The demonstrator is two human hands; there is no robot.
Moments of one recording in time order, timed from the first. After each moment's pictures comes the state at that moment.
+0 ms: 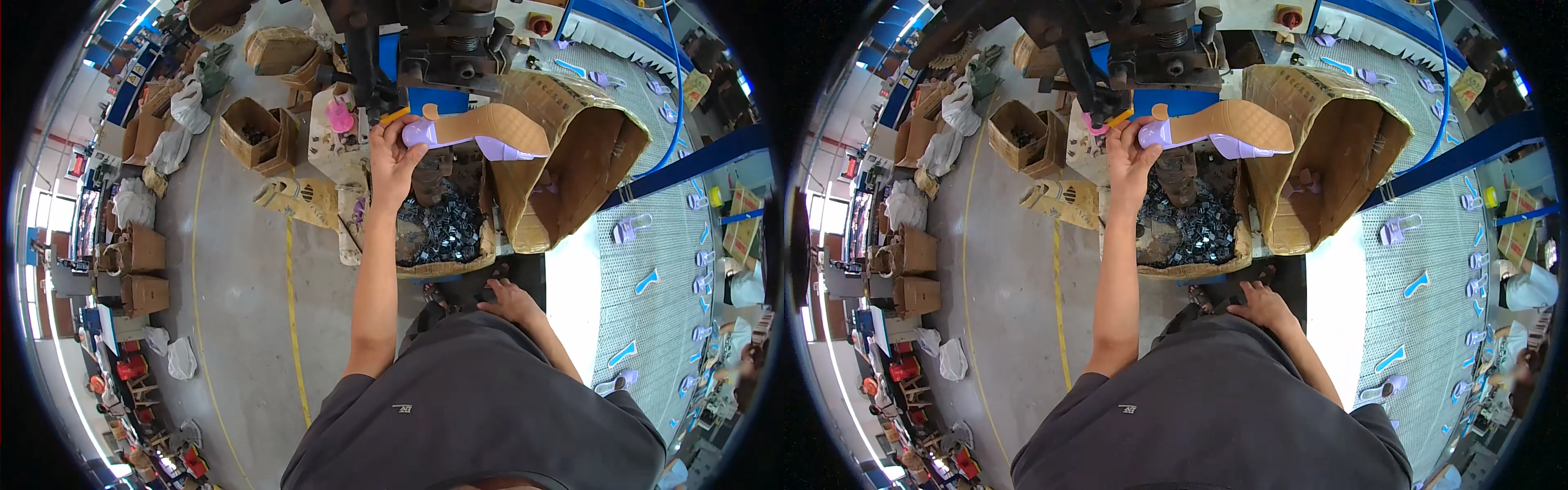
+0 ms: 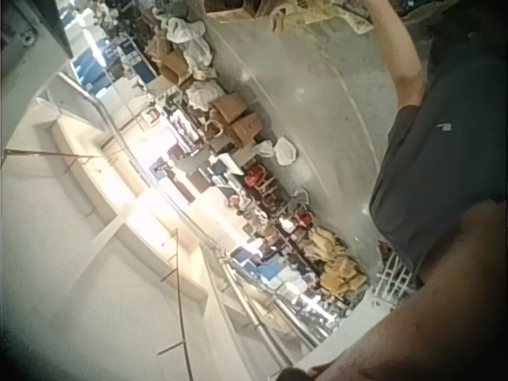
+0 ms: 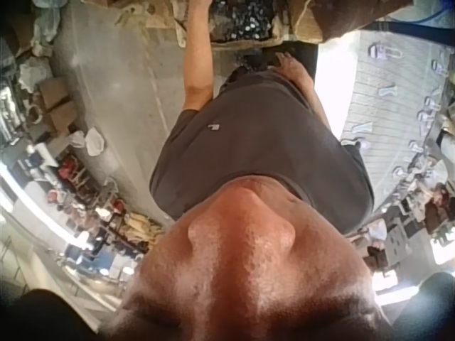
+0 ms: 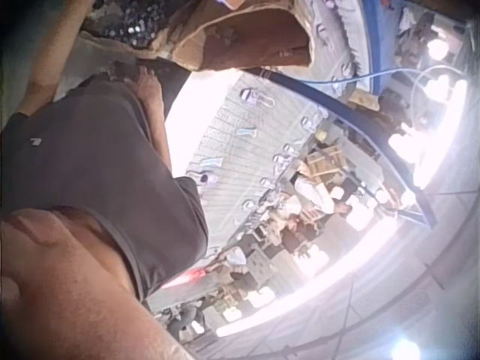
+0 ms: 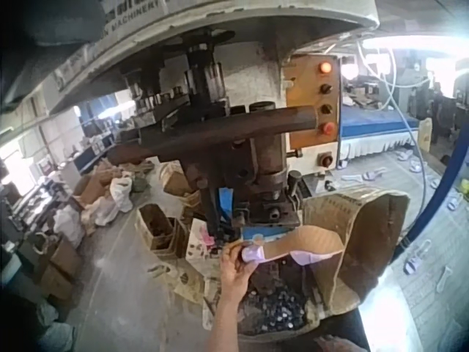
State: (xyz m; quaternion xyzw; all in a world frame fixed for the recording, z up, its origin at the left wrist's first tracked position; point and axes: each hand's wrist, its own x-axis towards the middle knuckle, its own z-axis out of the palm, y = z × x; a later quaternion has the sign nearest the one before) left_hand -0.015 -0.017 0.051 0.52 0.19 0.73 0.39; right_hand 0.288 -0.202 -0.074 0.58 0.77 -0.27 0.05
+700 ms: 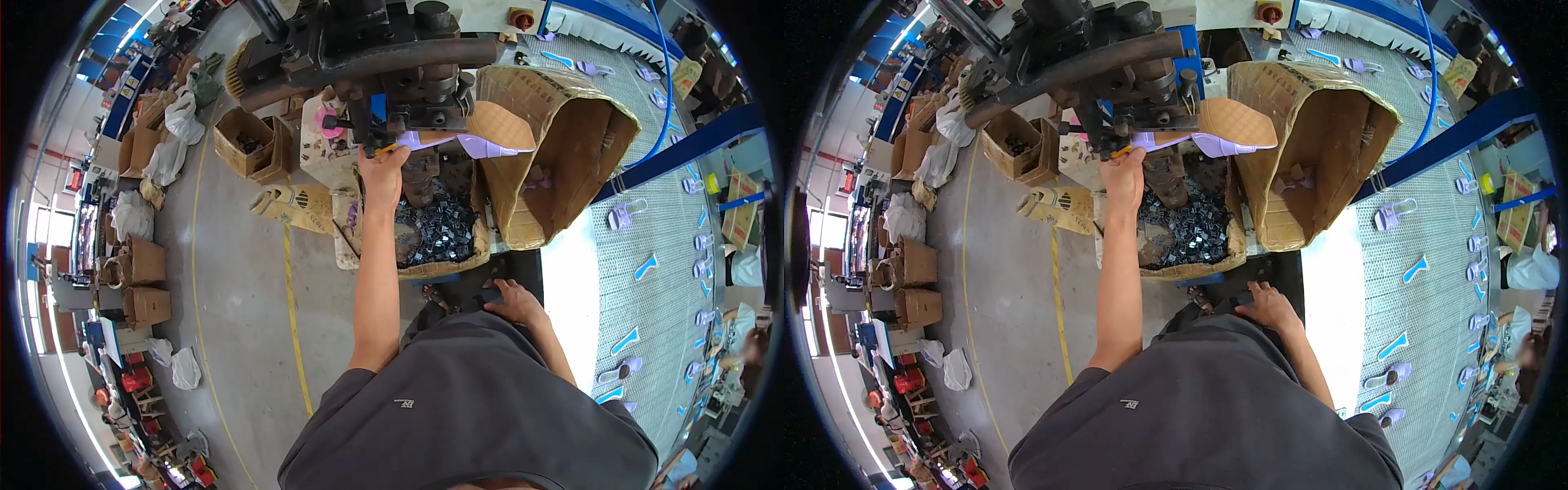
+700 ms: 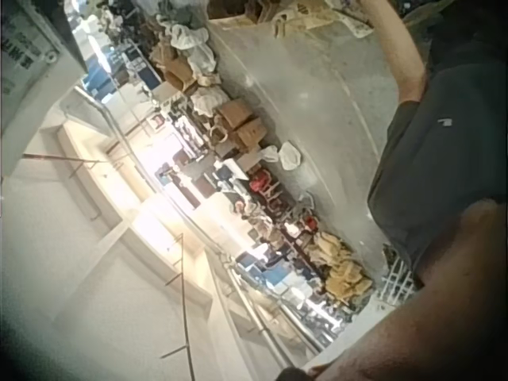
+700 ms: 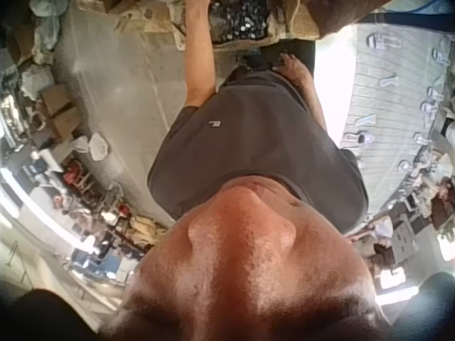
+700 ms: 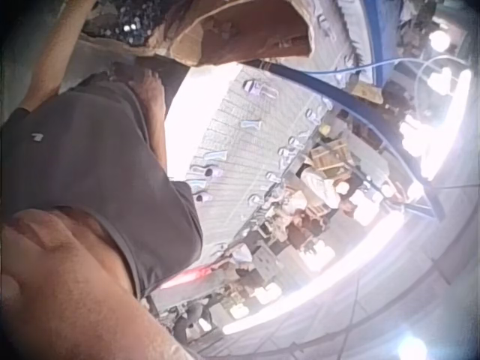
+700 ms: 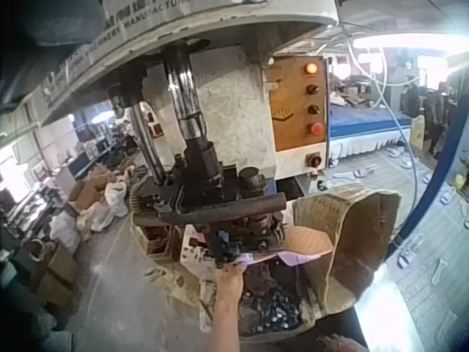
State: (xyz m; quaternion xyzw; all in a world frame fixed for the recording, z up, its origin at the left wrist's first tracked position) left_hand -0.003 0.008 0.015 0.36 0.07 0.78 0.50; right_hand 0.312 -0.215 -0.072 0.62 0.73 -0.28 0.03
